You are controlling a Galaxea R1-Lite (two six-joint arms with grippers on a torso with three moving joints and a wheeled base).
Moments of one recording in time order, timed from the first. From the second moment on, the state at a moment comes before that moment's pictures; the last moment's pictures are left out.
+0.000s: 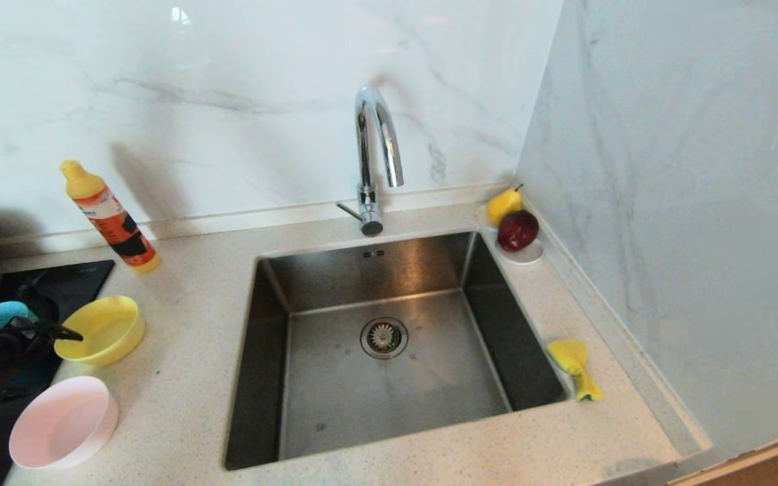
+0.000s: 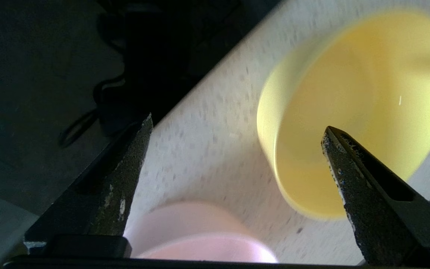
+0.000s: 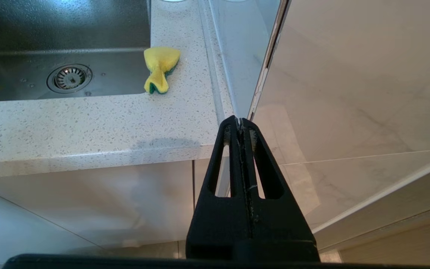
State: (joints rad) left arm 0.66 1.97 -1.13 0.05 -0.30 -0.53; right arm 0.00 0.00 0.00 0.00 0.02 -0.03
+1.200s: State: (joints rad) left arm 0.56 2.05 -1.25 0.05 -0.30 -0.63; right arm 0.00 0.00 0.00 0.00 0.02 -0.03
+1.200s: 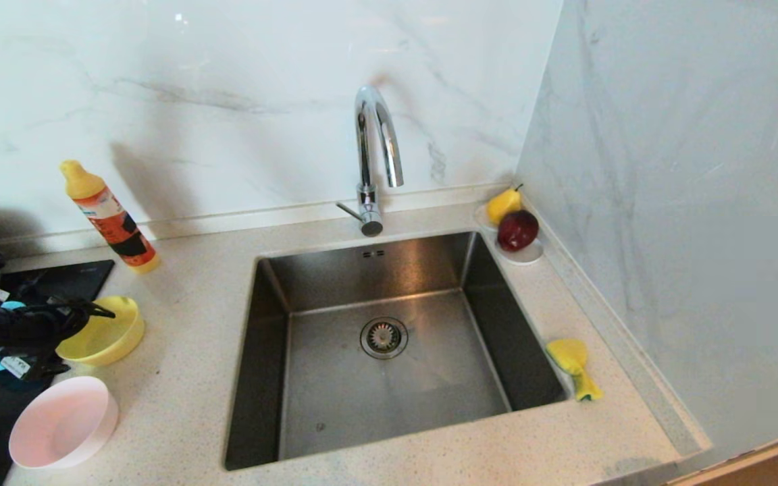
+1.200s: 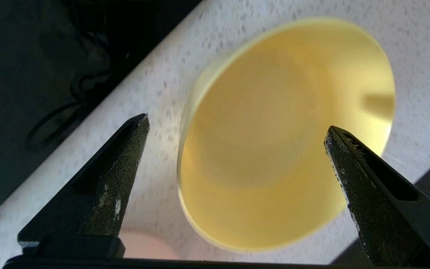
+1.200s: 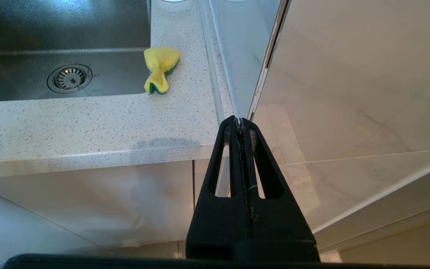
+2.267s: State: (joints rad) left arm 0.55 2.08 -1.34 0.12 -0.29 -0.63; right arm 0.00 0.00 0.00 0.00 0.02 -0.03
